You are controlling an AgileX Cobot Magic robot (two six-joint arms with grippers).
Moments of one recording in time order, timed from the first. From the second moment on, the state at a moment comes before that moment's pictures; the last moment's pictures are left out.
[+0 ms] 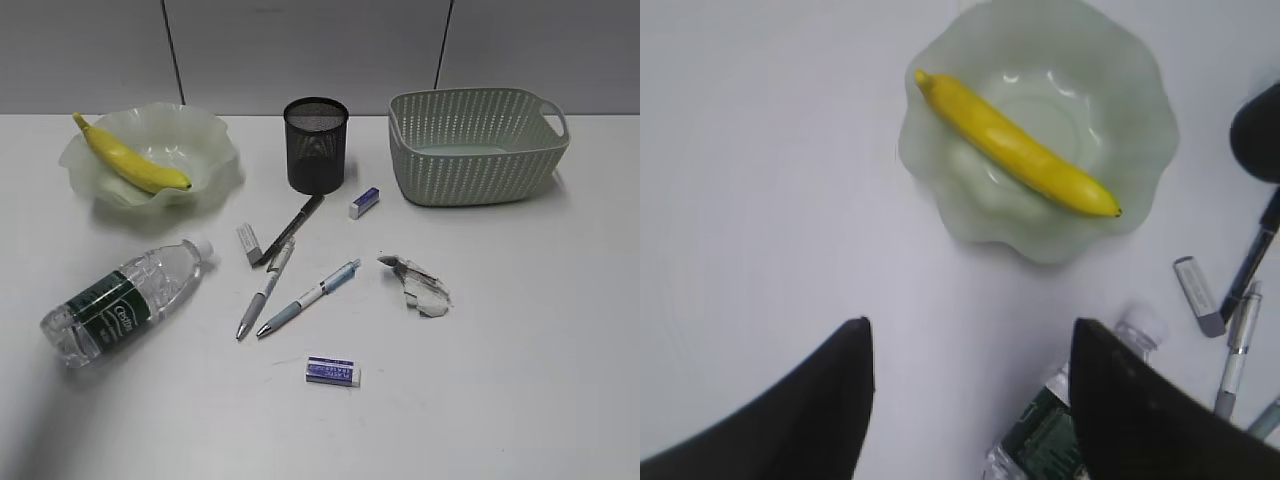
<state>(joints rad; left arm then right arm) -0.19 1.54 -1.66 0.11 1.21 -0.22 0.06 -0.01 -0.51 0.05 1.04 -0.06</state>
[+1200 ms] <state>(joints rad) -0.20 0.00 -0.58 0.06 1.19 -0.10 0.06 0.24 -0.58 0.26 0.82 -0.26</state>
